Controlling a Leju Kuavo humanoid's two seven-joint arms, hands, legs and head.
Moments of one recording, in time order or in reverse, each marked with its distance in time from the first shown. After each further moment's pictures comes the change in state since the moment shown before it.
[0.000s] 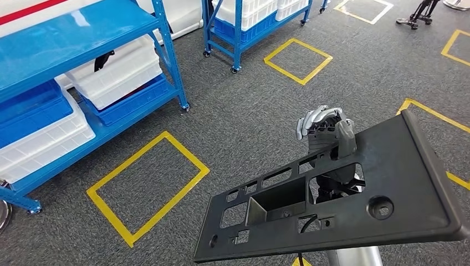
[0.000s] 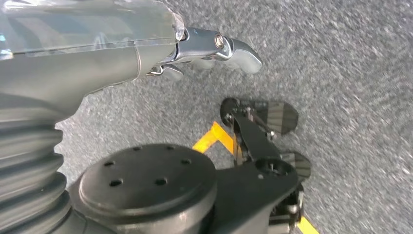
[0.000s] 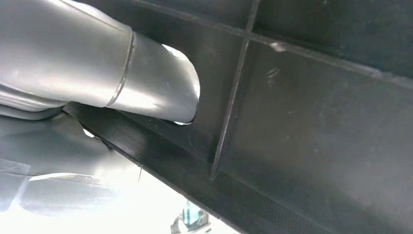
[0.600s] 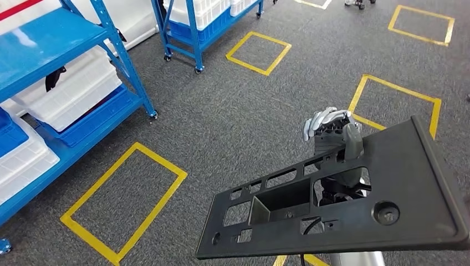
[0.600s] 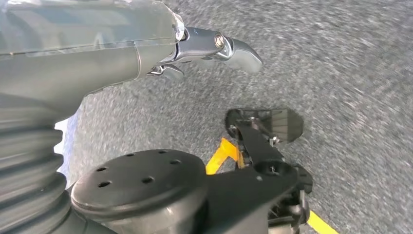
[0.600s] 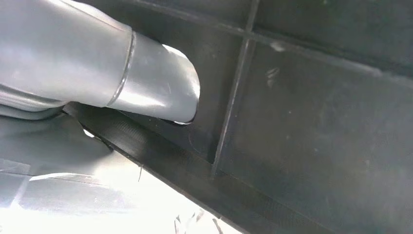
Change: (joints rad) left arm -0.004 0.002 -0.017 0.000 -0.001 0.039 0.027; right arm 0.015 0.003 -0.003 -0.018 0.013 -0.031 -0.016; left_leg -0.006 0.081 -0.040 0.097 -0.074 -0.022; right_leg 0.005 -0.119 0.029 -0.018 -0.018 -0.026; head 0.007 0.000
